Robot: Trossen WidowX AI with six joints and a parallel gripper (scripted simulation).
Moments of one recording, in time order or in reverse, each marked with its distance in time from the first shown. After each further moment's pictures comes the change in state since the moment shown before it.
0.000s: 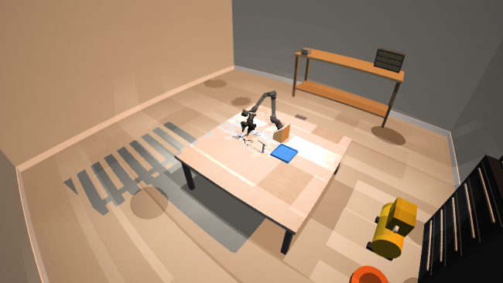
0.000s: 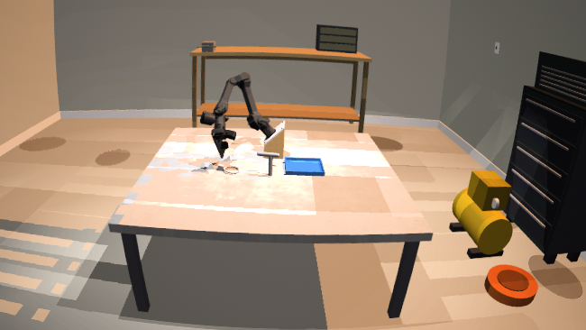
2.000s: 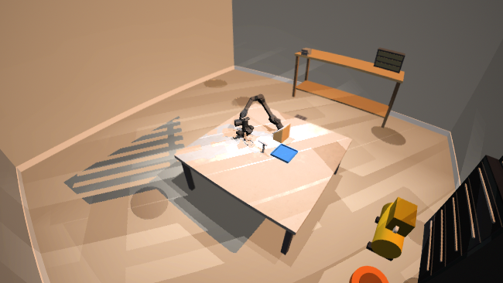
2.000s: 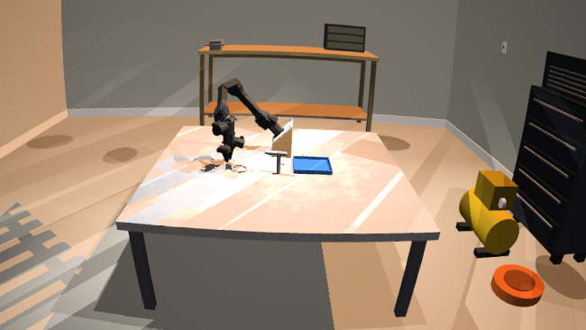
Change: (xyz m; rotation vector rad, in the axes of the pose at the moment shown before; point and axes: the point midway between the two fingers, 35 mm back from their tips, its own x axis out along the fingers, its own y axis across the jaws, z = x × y) arm 0.039 0.006 0.000 0.174 0.210 0.749
